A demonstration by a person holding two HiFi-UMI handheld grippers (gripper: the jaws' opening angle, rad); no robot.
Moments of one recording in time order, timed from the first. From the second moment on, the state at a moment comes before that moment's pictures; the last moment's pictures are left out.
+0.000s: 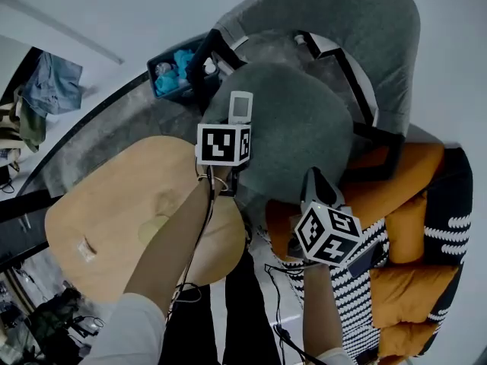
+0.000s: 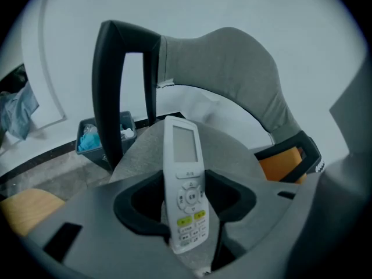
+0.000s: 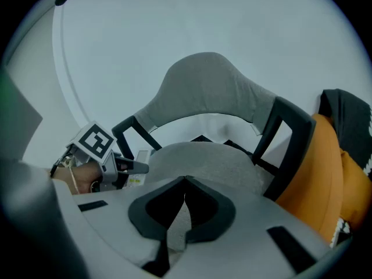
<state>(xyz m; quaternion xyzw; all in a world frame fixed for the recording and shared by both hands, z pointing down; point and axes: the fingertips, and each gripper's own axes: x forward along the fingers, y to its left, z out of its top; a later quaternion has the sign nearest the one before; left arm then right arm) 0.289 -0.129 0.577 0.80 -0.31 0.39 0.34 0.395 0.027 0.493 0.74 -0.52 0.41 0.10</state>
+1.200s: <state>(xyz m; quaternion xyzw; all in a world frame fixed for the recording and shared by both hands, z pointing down) 0.270 -0.142 0.595 0.76 -0.37 0.42 0.33 0.422 0.024 0.514 0.75 -0.50 0.43 0.09</state>
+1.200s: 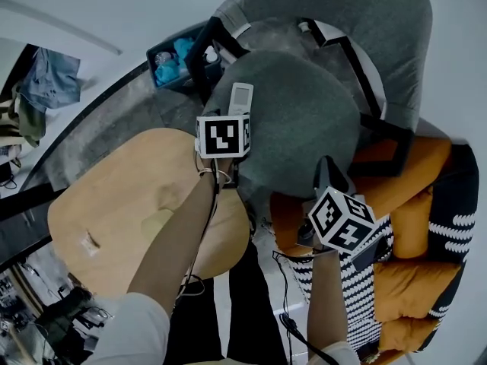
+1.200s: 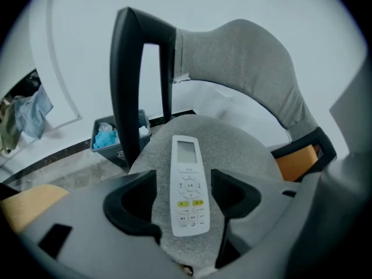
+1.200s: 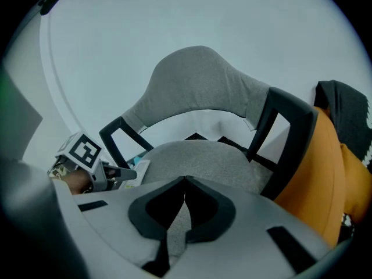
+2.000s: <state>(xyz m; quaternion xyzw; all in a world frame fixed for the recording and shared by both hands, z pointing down) 0.156 -0.042 0.434 0.82 -0.39 0.27 0.32 0.286 0.024 0.442 0.73 -0.55 0.40 0.11</state>
